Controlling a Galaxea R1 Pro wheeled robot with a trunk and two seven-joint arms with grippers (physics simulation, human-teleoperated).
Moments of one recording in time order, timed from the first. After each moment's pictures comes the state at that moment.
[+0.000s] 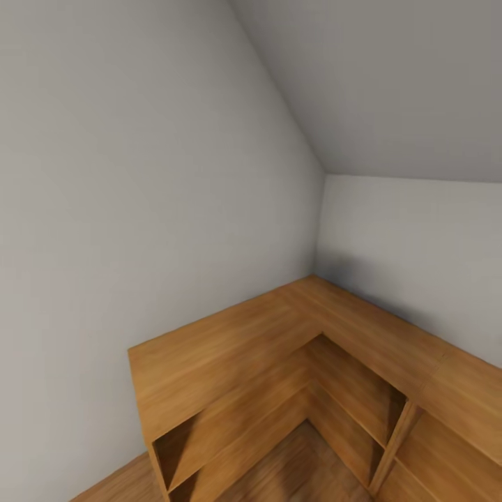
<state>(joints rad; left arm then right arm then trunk) 0.01 -0.02 0.01 -0.04 0.00 -0.05 0.00 0.00 0.02 -0.01 -0.01 -0.01 -0.08 0.00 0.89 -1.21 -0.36</state>
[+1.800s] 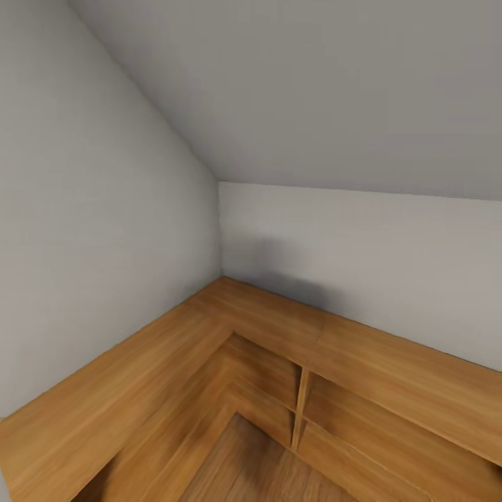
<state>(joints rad) 0.01 0.01 0.05 -0.21 0.24 -0.34 0.00 0.00 0.05 0.00 -0.22 -0.39 -0.69 0.21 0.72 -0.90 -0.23</state>
